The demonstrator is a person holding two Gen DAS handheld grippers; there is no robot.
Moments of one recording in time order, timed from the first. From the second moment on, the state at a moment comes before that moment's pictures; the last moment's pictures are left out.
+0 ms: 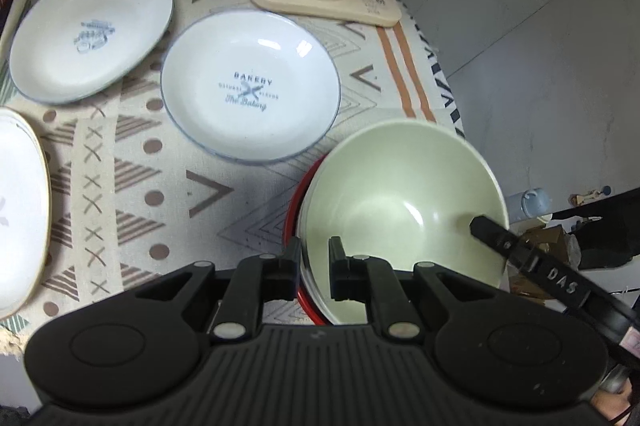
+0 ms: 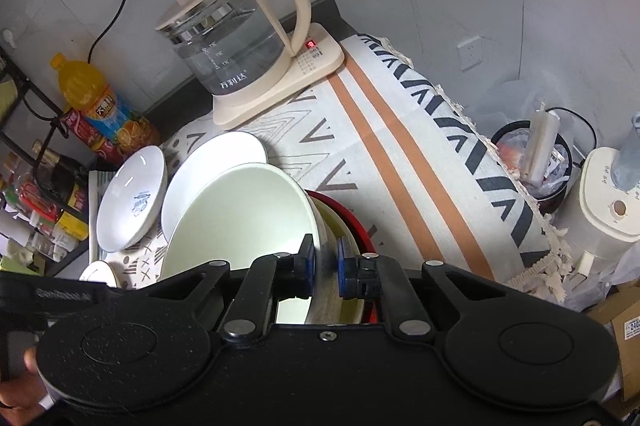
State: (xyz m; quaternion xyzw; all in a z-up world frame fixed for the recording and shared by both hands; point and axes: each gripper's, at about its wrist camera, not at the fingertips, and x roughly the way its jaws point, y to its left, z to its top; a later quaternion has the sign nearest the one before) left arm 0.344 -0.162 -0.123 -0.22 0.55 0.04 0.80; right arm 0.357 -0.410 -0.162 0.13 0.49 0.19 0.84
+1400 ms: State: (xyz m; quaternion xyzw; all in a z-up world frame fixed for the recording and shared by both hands) left arm 0.342 -0.166 -0.120 -0.20 0.53 0.06 0.82; right arm 0.340 -0.413 -0.140 0.09 0.46 0.20 0.86
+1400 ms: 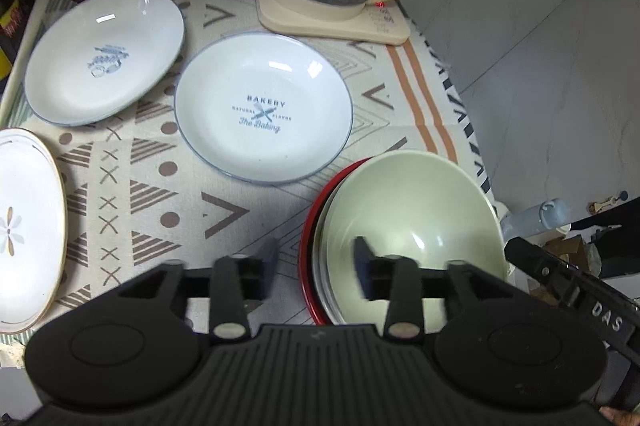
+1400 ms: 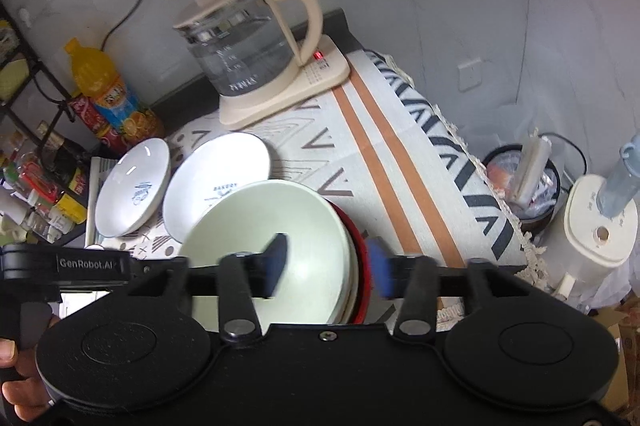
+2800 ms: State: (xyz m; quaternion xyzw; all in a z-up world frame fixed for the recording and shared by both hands) left arm 0.200 -0.065 -0.082 -0.22 0.47 0.19 0.83; right arm 0.272 -0.285 -0.097 0.05 0.43 0.35 0.83
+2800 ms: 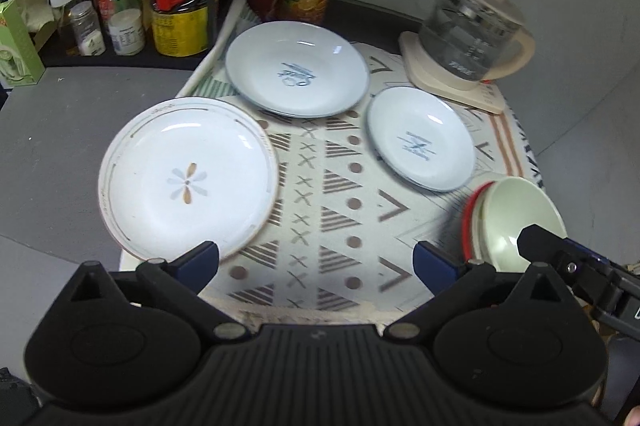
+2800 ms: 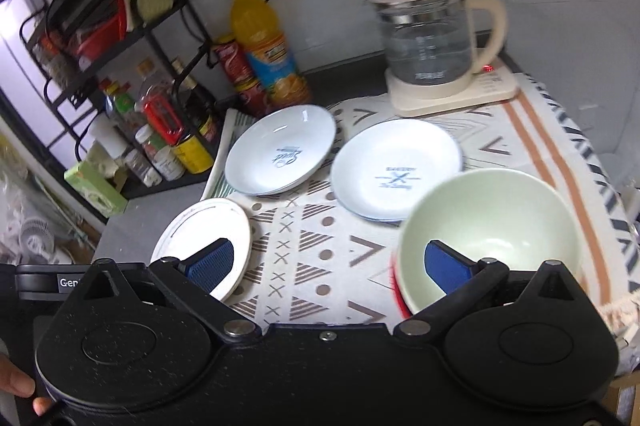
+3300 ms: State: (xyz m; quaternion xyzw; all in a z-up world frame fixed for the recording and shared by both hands) left arm 0.231 0.030 -0.104 -0.24 0.48 0.20 0.82; right arm 0.310 -0.190 -0.106 0.01 0.46 0.35 0.81
